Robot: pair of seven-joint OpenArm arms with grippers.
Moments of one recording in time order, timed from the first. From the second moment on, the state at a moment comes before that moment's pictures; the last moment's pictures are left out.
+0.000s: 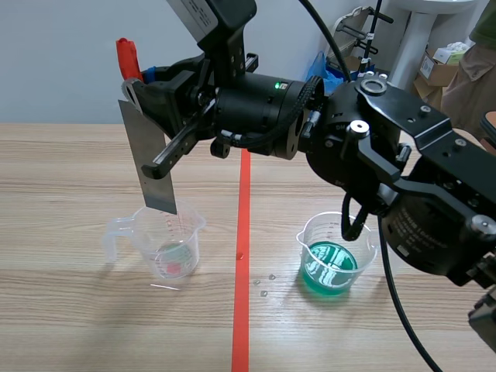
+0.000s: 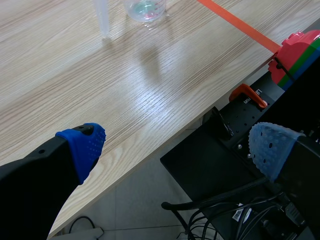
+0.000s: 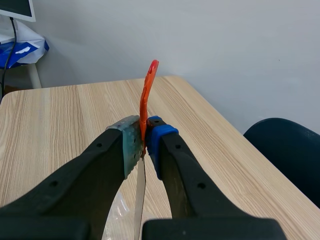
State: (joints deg) left arm 80.4 -34.2 -29.3 89.5 6.6 -31.5 -58.6; right arm 15.0 13.2 -33.9 91.4 15.8 33.1 1.9
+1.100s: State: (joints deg) left arm 80.4 -34.2 -29.3 89.5 6.6 -31.5 -58.6; right arm 14.9 13.2 -33.9 91.4 14.0 33.1 1.0
